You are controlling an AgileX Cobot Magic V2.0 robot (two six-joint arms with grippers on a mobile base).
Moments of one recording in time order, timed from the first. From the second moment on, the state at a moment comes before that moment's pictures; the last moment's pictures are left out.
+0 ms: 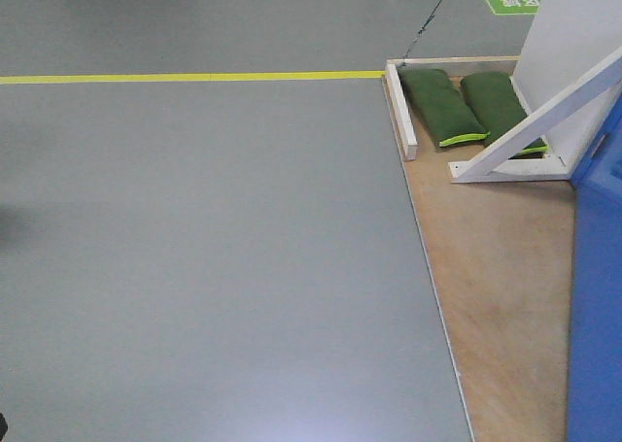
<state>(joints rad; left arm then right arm) -0.08 -0.01 -0.03 0.07 0.41 -0.02 -0.98 1.34 -1.35 1.01 -0.06 0.04</state>
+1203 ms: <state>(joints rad) -0.08 -0.01 -0.03 0.07 0.41 -0.02 -0.34 1.18 -1.36 0.98 0.28 0.04</state>
